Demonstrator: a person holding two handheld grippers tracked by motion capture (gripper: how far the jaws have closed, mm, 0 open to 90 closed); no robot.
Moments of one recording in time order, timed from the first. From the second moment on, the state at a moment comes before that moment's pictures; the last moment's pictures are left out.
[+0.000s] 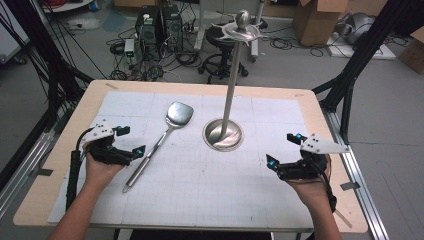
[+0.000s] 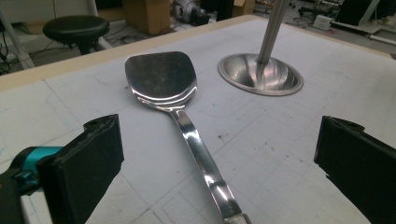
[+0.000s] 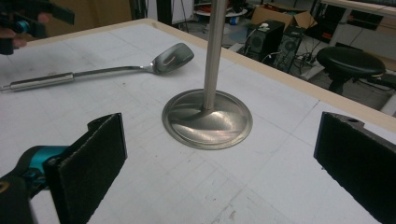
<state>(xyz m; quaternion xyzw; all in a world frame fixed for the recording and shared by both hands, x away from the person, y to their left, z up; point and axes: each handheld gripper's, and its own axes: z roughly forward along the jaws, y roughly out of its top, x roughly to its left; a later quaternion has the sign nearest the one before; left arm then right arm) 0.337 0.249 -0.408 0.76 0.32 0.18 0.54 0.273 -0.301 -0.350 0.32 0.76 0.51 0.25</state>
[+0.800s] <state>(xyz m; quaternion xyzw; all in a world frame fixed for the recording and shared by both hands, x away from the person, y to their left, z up) 0.361 0.211 -0.441 0.82 0.38 0.16 0.40 0.267 -0.308 -0.356 0.33 0.76 0.51 0.24</state>
